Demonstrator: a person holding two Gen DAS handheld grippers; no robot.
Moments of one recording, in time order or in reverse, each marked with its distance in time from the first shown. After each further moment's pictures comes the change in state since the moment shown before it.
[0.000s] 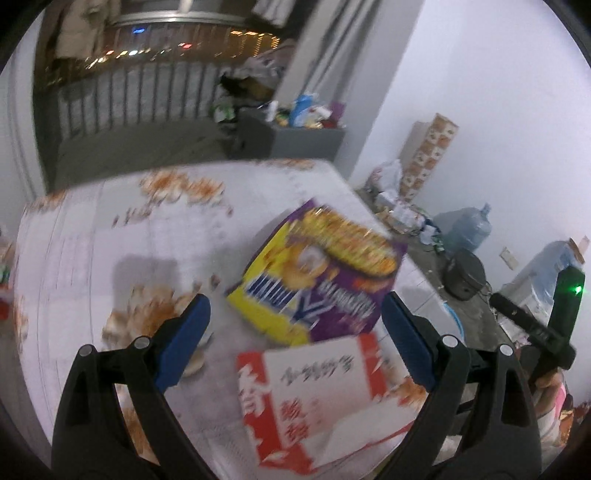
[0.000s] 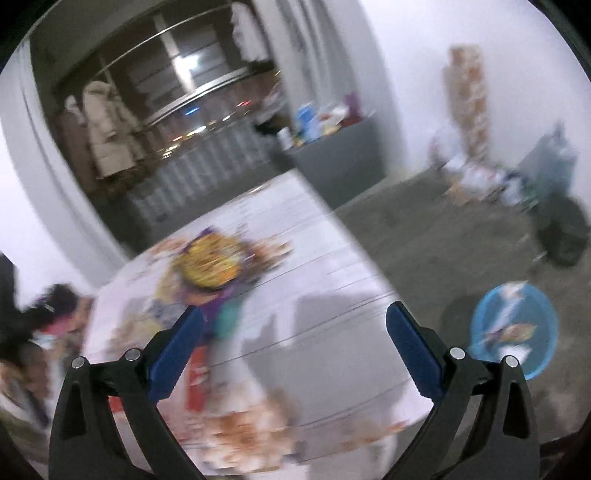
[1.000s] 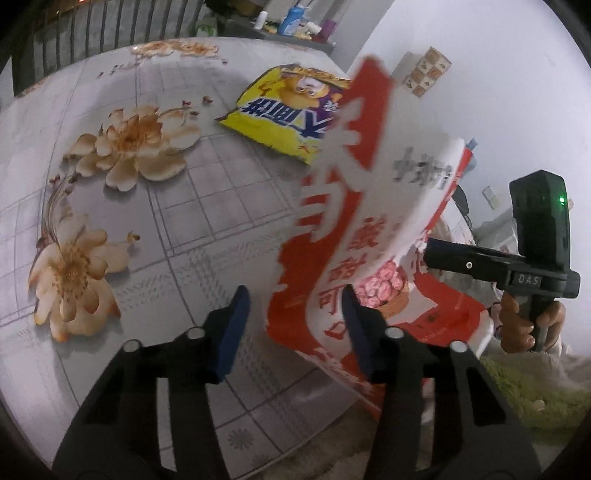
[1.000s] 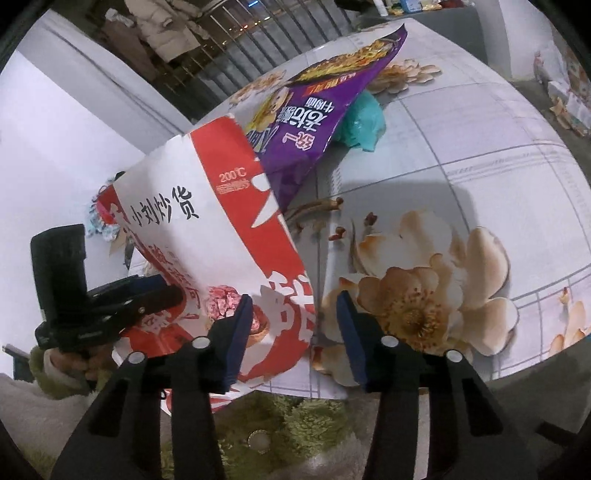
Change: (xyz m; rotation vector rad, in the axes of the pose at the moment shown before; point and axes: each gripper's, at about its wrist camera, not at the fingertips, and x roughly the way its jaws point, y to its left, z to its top) left arm 0.025 0.023 -0.130 -0.014 0.296 -0.115; right arm 0.058 0.067 -0.102 -0.104 0.494 0.275
